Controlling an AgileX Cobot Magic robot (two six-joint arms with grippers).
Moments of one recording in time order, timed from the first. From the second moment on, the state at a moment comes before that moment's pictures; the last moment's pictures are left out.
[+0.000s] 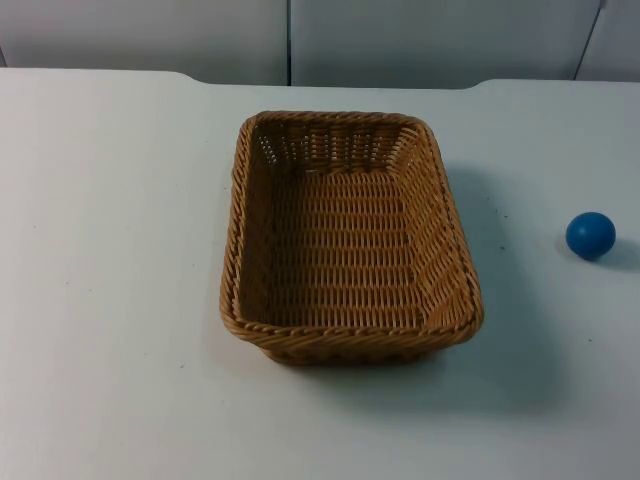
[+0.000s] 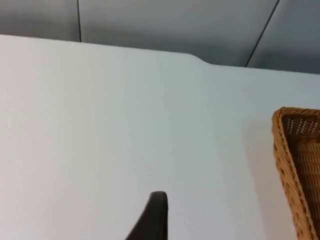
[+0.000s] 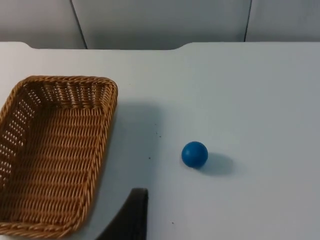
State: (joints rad) right arm 0.07 0.52 -0.70 0.06 0.80 -0.03; left arm -0.08 0.85 -0.80 -0.03 0.62 -0.16
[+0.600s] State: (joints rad) right arm 0.08 0.65 -0.75 0.01 0.72 -0.03; left arm -0.31 1.50 -1.02 -0.05 0.29 -0.14
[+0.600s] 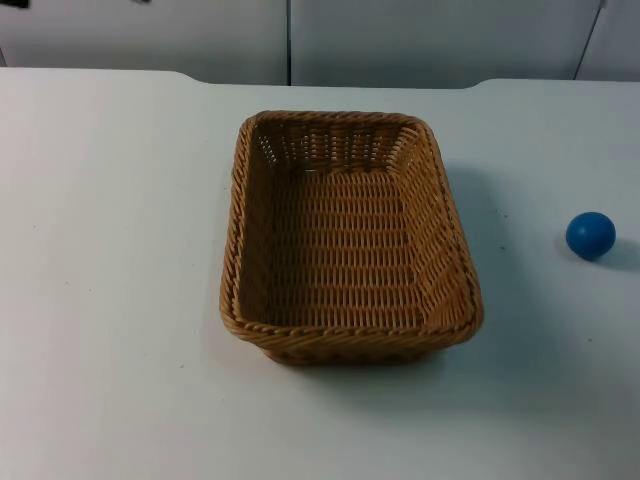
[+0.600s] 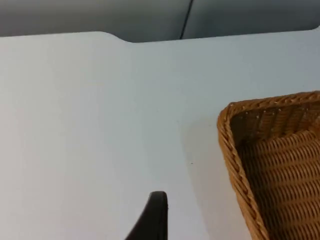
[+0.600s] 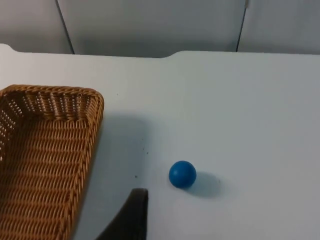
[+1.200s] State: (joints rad) right arm 0.10 0.65 -0.75 -0.08 0.75 -0.02; left arm -0.42 1.98 -1.19 -0.22 0.24 -0.16
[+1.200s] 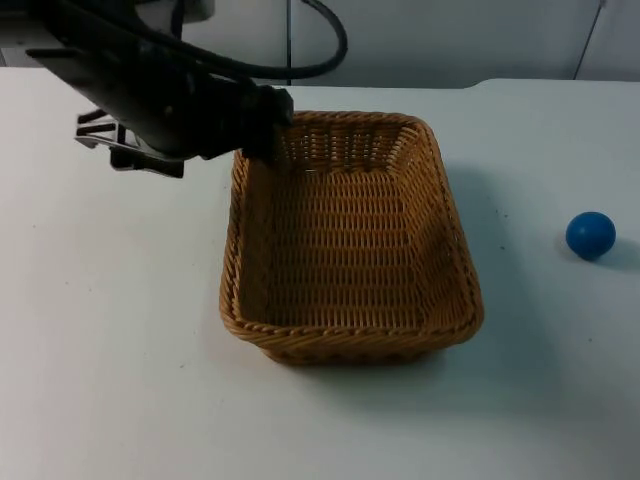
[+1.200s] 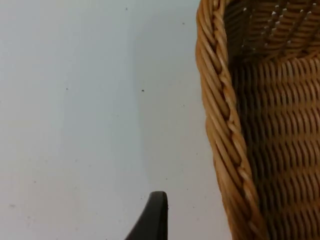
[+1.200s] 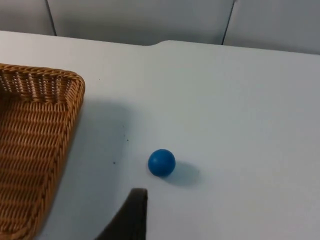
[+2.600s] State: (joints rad) right arm 0.16 0.65 -0.75 -0.21 0.76 0.05; left arm -0.44 2.21 -1.44 -0.23 0.59 -0.31
